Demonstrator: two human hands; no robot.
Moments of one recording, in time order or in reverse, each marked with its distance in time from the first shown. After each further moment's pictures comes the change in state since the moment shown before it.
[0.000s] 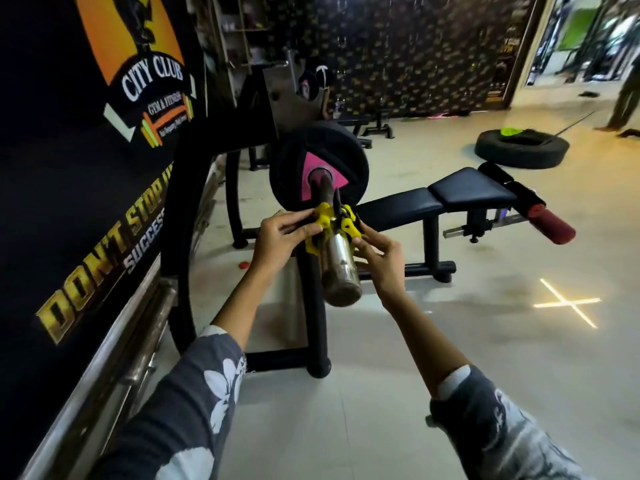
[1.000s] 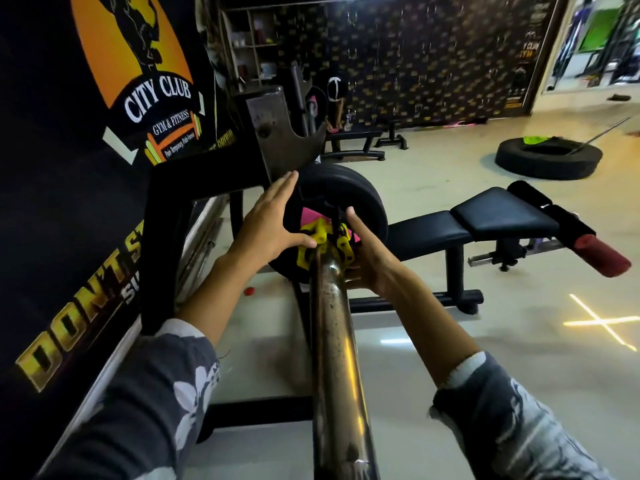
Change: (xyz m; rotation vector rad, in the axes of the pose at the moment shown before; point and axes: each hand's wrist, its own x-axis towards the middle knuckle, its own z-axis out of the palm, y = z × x) left_hand 0.183 0.003 -0.008 0.859 -0.106 0.255; right_hand 0.189 -0.009 0.035 0.087 -0.376 0.608
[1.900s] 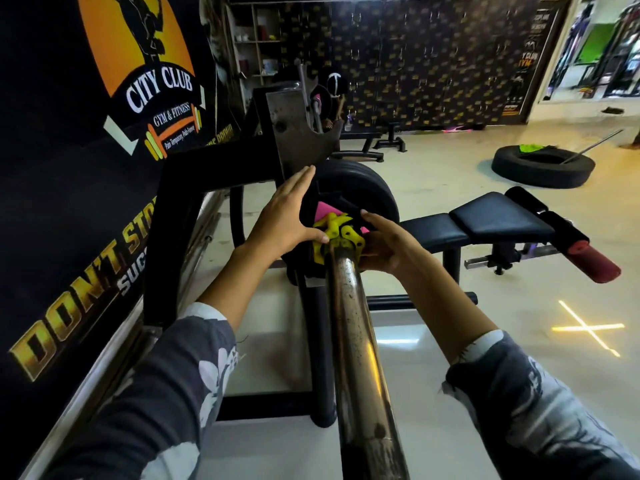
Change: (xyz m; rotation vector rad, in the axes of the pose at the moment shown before) left_hand -0.003 -0.007 -0.002 -0.038 -0.014 0.022; right_hand 0.012 -0.014 -0.003 0.098 0.096 0.020
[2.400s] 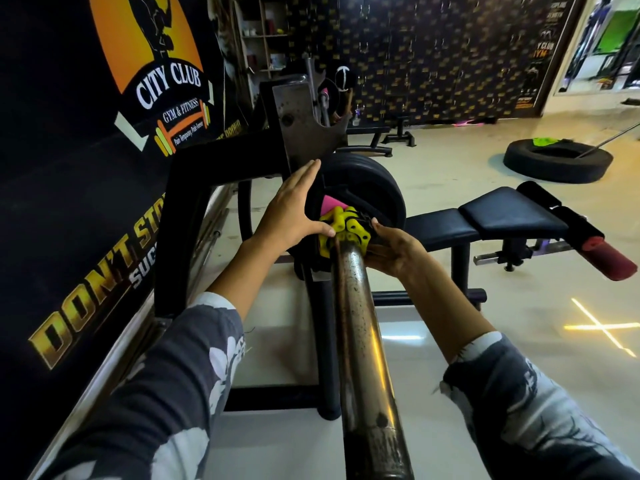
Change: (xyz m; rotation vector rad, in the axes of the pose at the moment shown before) left_hand 0.000 -0.002 0.004 -0.015 0.025 0.000; right_hand 0.000 0.015 -0.003 0.234 0.072 -0.018
